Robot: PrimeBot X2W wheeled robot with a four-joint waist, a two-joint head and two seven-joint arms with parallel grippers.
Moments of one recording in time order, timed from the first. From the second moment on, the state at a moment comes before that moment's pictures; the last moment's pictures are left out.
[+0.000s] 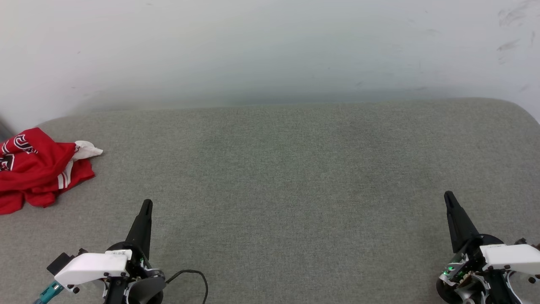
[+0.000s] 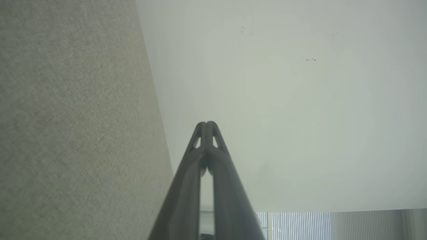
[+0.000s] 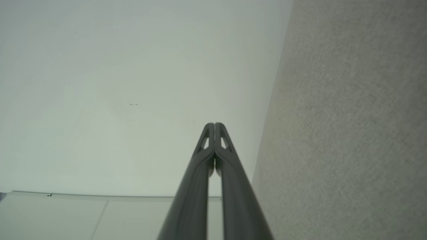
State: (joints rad) left arm -0.11 0.05 0.11 0.25 -1.61 -0.13 0.11; right arm -0.10 -0.05 -0.11 0.24 1.62 0.13 0.12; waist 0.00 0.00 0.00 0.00
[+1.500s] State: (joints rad) left arm -0.03 0.05 0.19 0.21 -1.34 -0.13 -0.02; right arm -0.05 -0.05 -0.13 0.23 1.18 0.13 -0.02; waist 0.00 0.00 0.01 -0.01
